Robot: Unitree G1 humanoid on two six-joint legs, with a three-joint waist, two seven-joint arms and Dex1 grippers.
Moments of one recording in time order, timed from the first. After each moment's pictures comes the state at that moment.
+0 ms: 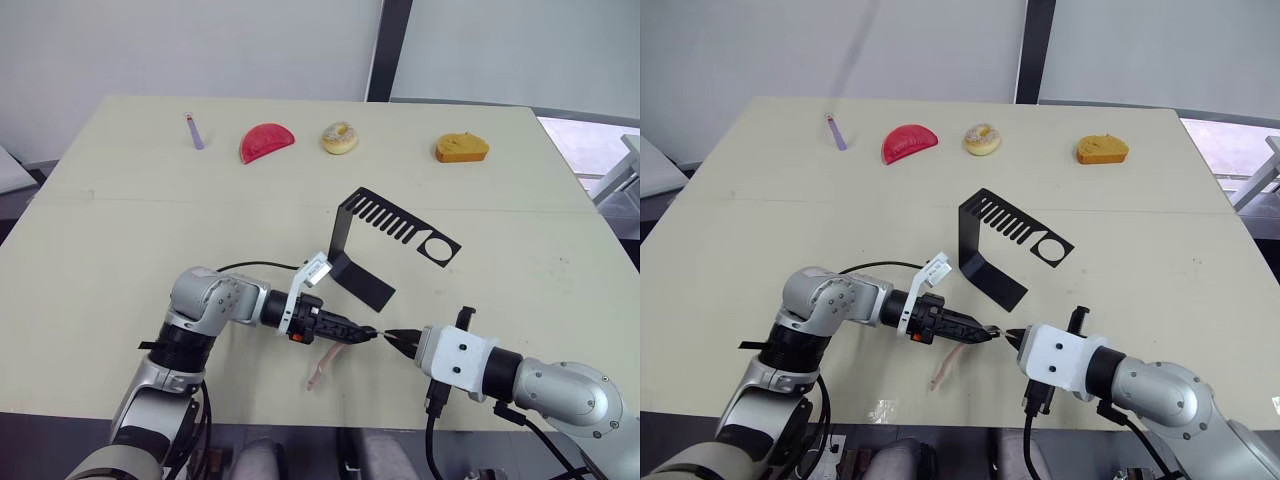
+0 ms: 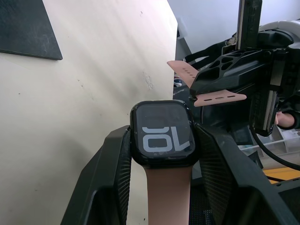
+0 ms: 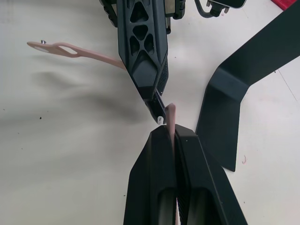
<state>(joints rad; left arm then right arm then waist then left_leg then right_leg) -0.66 0.34 -0.17 -0.02 -0.67 1.44 -0.89 0.12 -0.94 0.08 -0.96 0.18 0.56 0.61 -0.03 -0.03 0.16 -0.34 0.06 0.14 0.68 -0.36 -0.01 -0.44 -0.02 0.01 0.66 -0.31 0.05</state>
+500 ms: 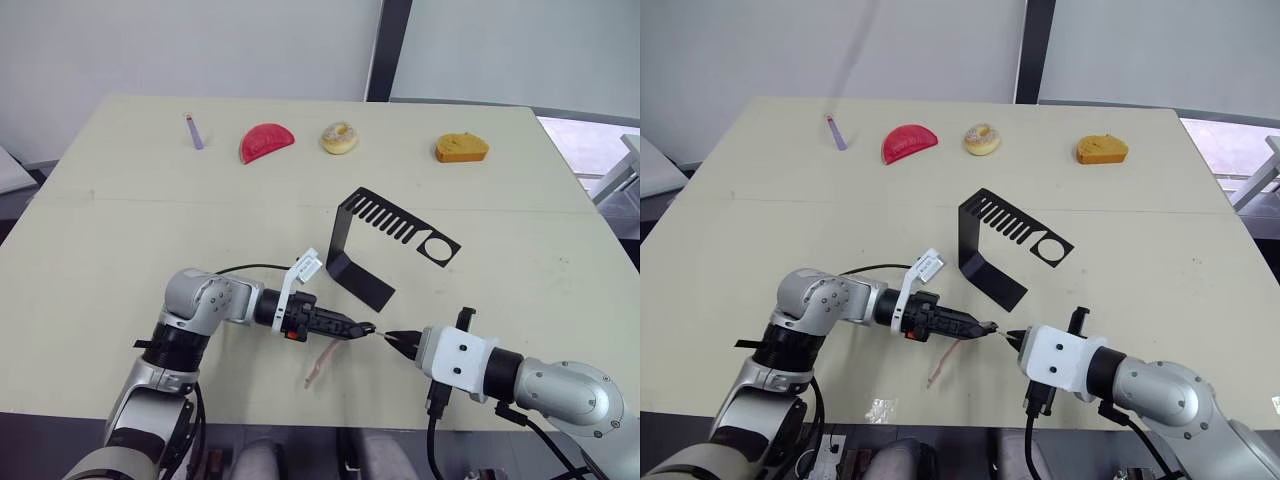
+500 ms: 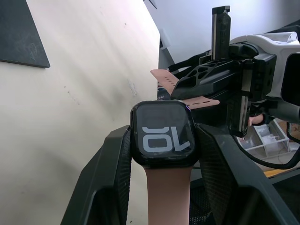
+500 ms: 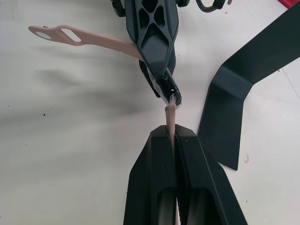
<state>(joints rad) -0.65 0.37 -0.16 0.04 -0.73 1.38 -0.95 0.13 -0.94 0.07 -0.96 0.18 0.56 0.63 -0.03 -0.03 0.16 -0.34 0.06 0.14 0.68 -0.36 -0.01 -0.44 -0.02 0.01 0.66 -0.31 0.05</state>
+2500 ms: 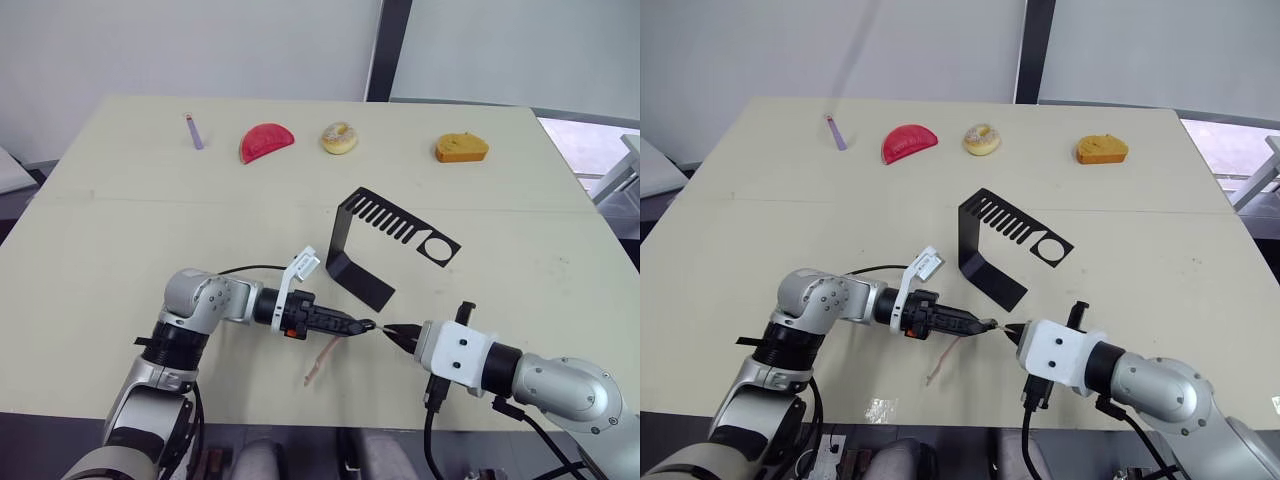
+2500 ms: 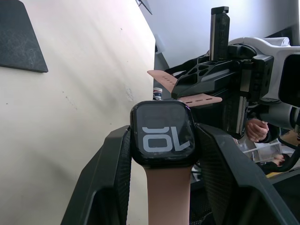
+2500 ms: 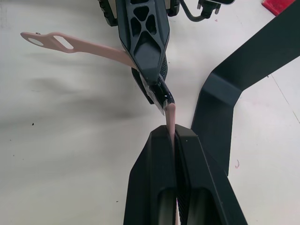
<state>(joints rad) -0.66 0.37 -0.16 0.05 -0.76 1.38 -0.95 0.09 -0.90 0.07 -0.96 0.17 0.57 0.63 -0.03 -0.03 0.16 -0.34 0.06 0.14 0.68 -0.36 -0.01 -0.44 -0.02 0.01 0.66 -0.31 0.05</state>
